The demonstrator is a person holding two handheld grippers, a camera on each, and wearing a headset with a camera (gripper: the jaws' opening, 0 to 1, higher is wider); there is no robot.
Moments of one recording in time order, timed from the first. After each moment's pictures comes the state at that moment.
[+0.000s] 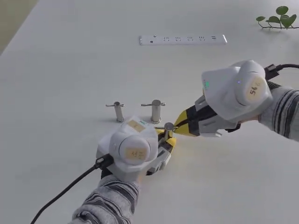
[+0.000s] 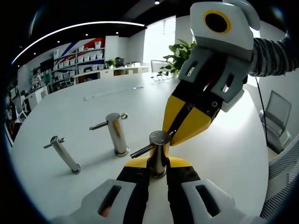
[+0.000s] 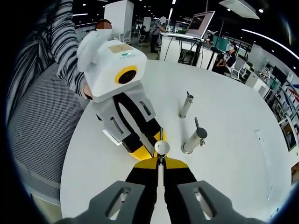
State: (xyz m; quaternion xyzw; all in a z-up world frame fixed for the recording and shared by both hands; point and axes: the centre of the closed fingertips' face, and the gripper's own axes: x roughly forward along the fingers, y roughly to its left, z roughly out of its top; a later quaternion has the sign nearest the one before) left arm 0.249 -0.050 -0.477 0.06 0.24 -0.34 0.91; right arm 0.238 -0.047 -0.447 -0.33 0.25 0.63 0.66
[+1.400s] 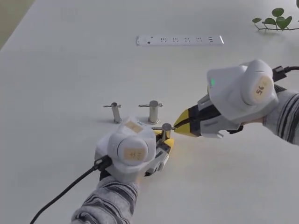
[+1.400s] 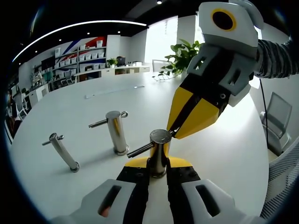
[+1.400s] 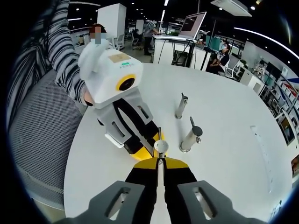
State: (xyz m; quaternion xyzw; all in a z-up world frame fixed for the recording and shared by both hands) left arm 0.250 -0.051 -0.480 0.05 0.25 -0.34 0.91; right arm 0.236 -0.051 -0.437 -0.32 0.25 0.61 0.68
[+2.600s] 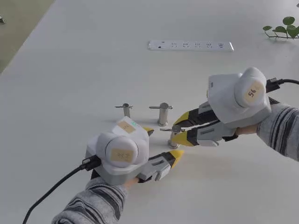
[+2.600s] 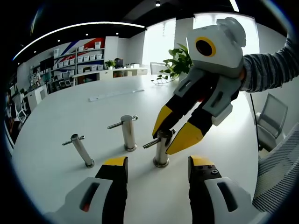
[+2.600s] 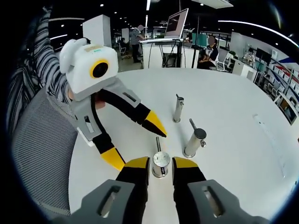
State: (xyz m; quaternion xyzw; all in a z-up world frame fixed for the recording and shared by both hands) left arm 0.232 -0.023 -0.456 0.04 0.24 -0.35 0.90; right arm 0.239 -0.029 -0.449 -0.25 0.28 0.59 0.71
